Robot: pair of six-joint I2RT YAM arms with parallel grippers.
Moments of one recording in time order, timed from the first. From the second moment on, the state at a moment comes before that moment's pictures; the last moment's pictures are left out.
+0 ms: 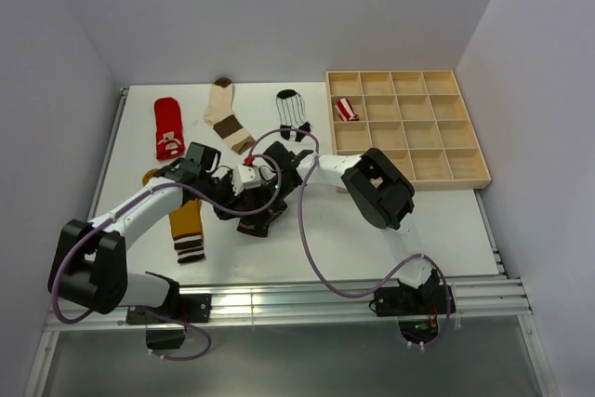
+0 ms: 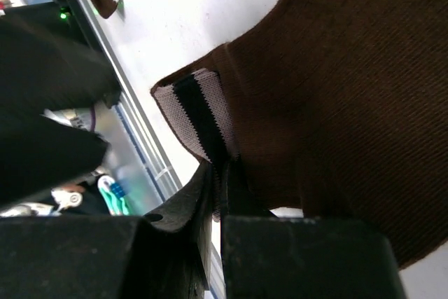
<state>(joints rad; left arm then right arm) -0.35 1.35 0.82 -0.52 0.63 0.74 0.78 2.17 1.43 -0.46 -0.83 0.28</state>
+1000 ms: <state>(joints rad) -0.48 1.49 0.76 -0.47 0.63 0.76 0.74 2.22 1.48 -0.53 -0.90 0.30</state>
